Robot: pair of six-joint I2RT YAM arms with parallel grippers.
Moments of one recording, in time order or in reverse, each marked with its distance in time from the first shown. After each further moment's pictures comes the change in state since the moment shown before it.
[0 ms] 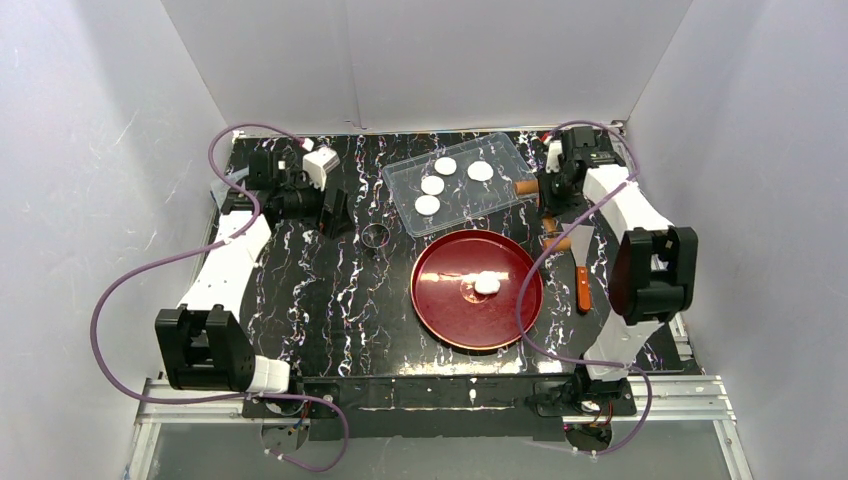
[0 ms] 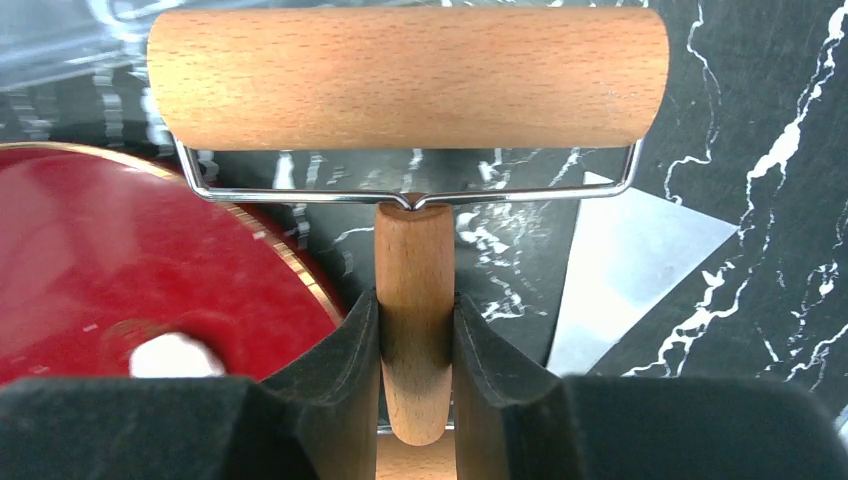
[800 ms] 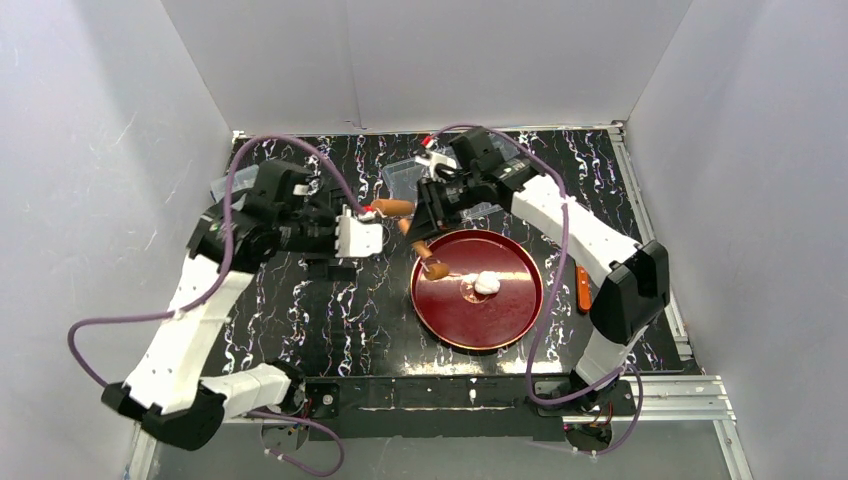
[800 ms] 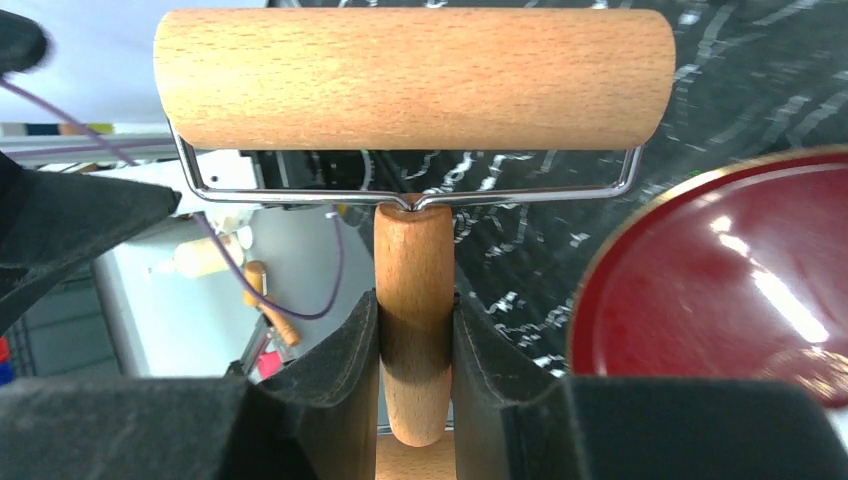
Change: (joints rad) left arm -0.458 -0.209 0.381 -0.604 -0.205 0.718; right arm 0.539 -0.087 0.208 -0.033 -0.645 0.474
